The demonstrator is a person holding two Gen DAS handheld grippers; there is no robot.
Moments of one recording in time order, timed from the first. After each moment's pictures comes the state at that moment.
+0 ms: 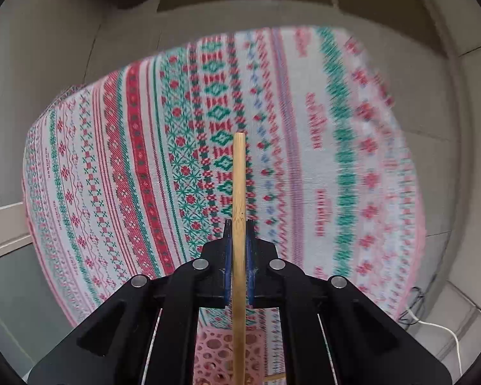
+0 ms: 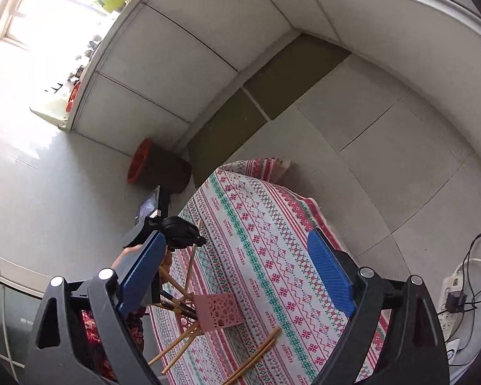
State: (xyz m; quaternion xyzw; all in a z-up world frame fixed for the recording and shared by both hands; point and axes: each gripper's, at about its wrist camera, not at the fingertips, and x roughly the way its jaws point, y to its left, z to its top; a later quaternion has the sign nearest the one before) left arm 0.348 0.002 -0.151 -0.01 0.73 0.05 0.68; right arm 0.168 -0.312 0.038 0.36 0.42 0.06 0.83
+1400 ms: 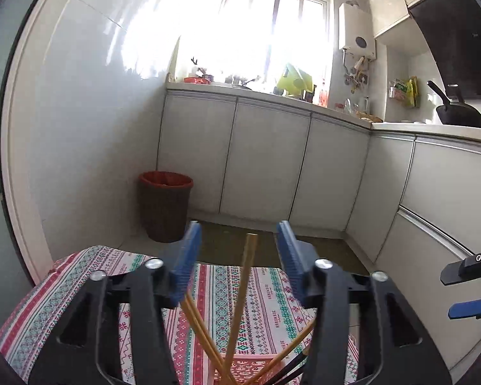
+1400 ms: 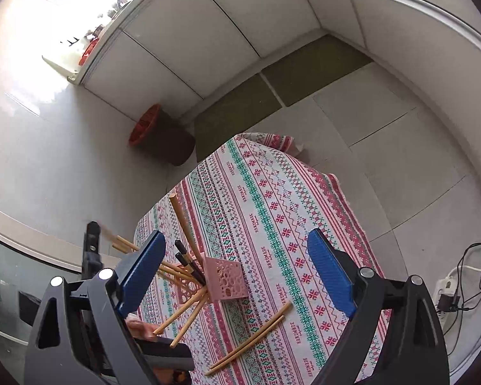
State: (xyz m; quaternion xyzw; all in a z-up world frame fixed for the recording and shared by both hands) left arm 0.087 0.021 0.004 -0.08 0.10 0.05 0.99; right arm 0.138 -0.232 0.041 0.27 0.45 0.08 0.85
